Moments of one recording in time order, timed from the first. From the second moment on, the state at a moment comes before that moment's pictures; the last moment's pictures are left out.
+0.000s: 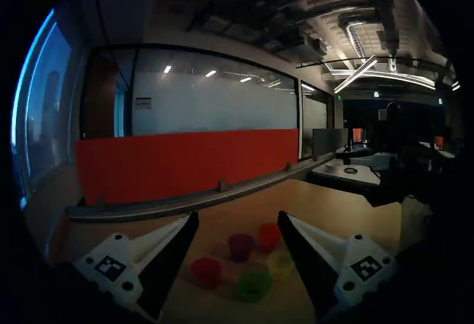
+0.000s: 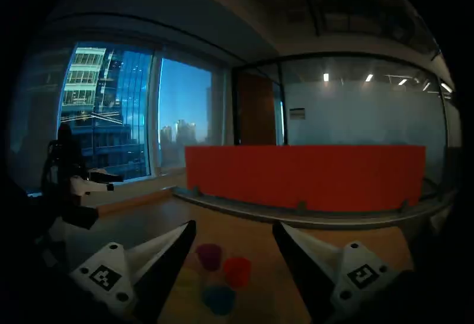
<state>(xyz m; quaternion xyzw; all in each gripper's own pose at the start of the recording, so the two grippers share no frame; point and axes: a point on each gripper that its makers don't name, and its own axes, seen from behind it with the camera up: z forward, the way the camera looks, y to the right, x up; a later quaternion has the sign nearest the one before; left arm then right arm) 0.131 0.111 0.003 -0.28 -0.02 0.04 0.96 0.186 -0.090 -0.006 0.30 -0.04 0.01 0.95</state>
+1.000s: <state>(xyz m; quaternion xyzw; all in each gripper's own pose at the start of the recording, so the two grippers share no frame) 0.070 0.123 0.014 -0.34 -0.10 0.10 0.93 0.123 -0.114 -0.023 0.38 -0.15 -0.07 0.91</state>
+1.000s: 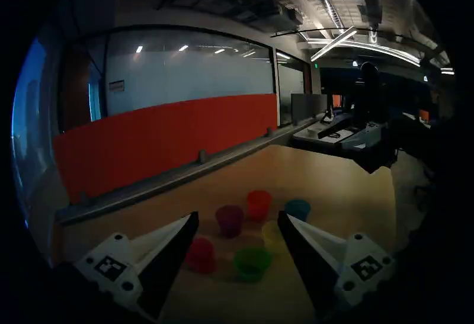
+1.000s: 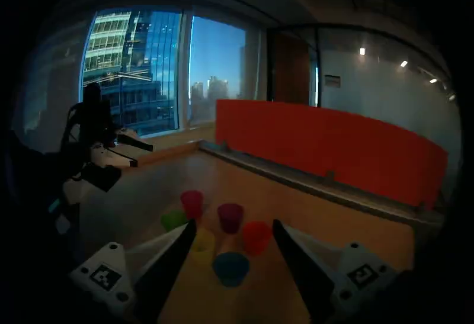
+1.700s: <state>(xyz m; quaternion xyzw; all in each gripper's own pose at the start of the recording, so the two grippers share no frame) -0.006 0.138 0.013 -0.37 -0.17 0.12 0.91 0.054 -0.121 -0.017 0.40 -0.20 -0.11 0.89</state>
